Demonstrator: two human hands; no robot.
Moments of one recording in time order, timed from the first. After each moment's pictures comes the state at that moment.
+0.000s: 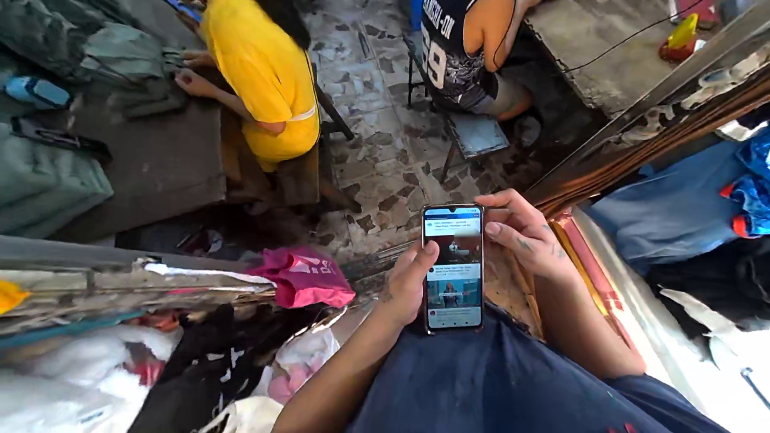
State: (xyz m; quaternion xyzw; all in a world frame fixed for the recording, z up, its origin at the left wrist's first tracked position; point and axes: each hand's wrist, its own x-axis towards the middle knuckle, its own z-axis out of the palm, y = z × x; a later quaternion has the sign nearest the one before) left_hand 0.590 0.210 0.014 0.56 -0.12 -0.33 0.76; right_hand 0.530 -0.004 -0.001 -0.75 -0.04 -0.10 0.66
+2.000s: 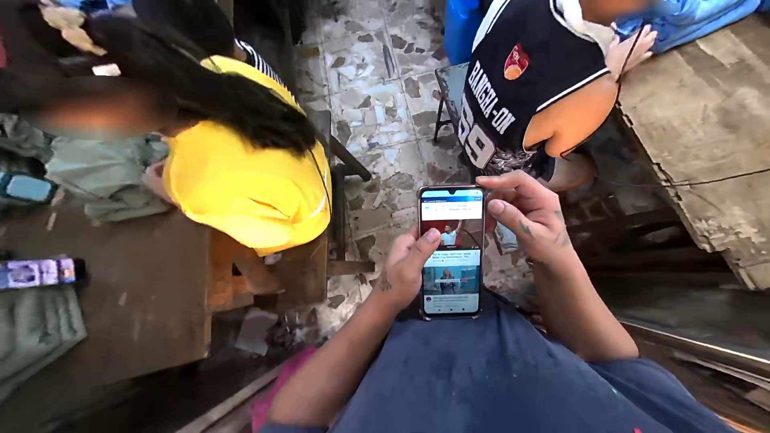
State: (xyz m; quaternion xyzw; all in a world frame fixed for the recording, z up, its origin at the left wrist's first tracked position) left_hand 1.062 0.018 -0.019 0.60 -0.17 -0.26 0.74; right_hand 1.026 -0.205 -0.025 -0.74 -0.12 -0.19 0.63
